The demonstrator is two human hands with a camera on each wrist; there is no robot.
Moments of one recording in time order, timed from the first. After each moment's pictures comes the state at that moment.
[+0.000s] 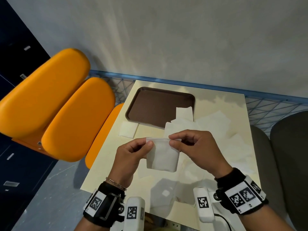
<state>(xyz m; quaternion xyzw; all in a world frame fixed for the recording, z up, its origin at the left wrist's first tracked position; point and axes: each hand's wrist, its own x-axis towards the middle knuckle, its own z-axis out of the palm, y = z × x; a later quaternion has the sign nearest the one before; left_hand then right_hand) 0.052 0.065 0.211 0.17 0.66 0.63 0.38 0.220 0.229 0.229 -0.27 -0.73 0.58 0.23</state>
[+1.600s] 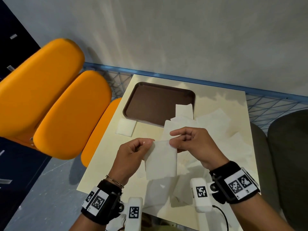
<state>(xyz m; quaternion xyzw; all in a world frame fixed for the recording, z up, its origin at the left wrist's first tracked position) 0.028 0.076 0.190 0.23 0.71 0.55 0.37 0.189 0.252 0.208 -0.35 -0.61 0.70 0.14</state>
